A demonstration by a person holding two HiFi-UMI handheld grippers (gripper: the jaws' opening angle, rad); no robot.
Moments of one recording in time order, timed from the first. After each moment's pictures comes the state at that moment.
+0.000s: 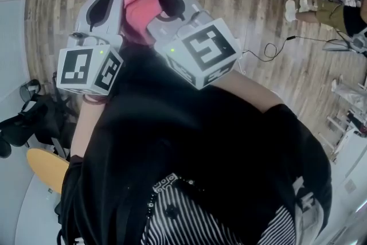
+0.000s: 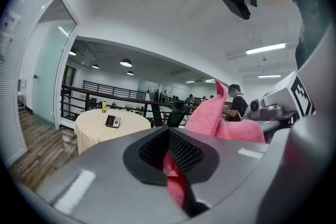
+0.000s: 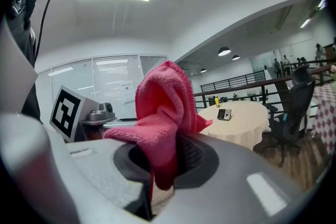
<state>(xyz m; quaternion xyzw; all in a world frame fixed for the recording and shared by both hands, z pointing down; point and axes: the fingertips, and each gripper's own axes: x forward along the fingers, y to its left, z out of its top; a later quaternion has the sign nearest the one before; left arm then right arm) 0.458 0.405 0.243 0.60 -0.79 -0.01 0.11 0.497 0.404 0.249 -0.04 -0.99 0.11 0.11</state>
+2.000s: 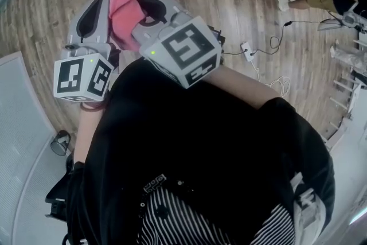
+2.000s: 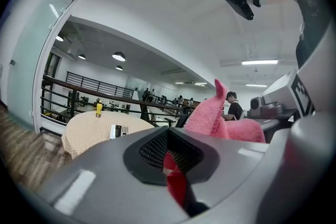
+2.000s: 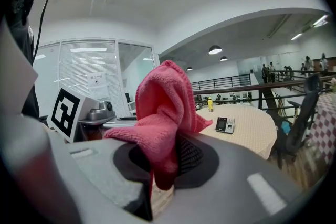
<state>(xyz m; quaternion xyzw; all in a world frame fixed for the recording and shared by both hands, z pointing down) 0.045 0.345 0.252 0.68 -0.72 -0.03 0.12 0.083 0.352 0.255 0.06 -0.98 0.10 0.15</state>
